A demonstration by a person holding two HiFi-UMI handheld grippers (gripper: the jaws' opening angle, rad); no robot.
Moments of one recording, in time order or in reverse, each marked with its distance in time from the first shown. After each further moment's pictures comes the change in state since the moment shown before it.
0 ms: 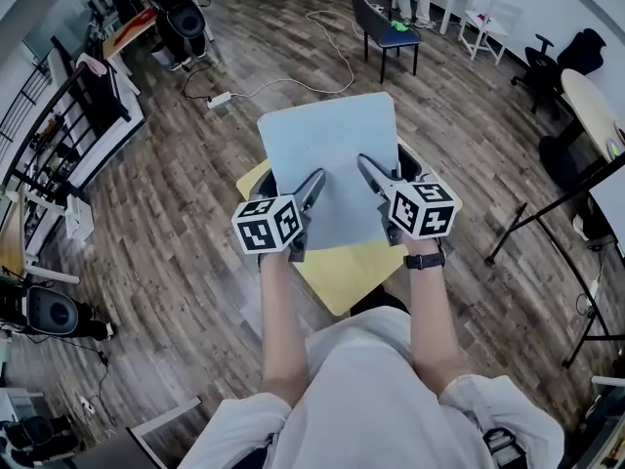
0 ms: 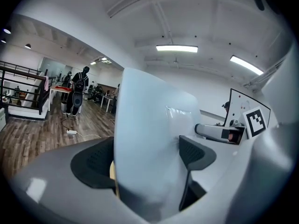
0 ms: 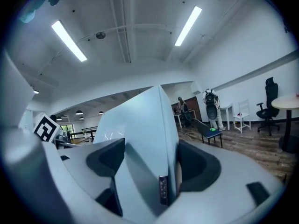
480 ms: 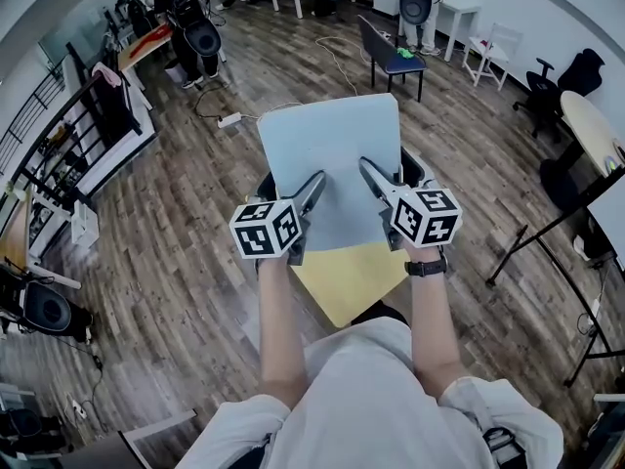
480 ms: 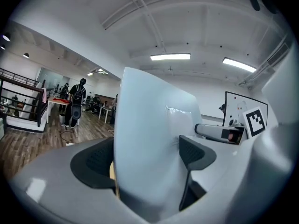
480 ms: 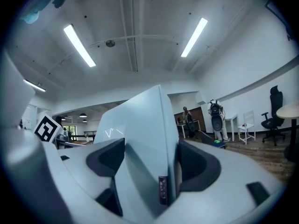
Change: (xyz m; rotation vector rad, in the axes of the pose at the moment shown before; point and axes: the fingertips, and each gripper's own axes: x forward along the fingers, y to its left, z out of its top) left arm -0.033 -0.021 0.043 0.073 -0.112 -0.009; right arm -0.025 0.027 0.047 -0.067 -0.117 0.036
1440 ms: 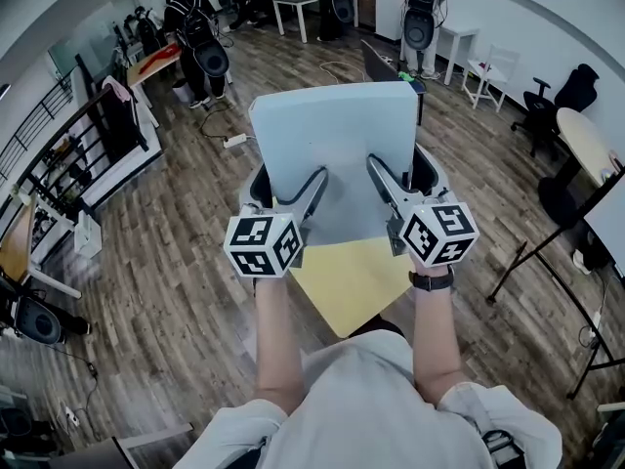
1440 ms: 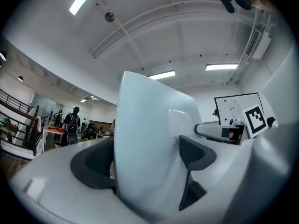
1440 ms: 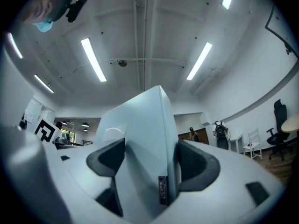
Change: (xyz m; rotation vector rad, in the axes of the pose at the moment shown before) left arm -0.063 -0.037 0.090 0.190 -0.275 -0.021; right arm -0.046 0.047 0.090 -0.087 -0.257 0.026
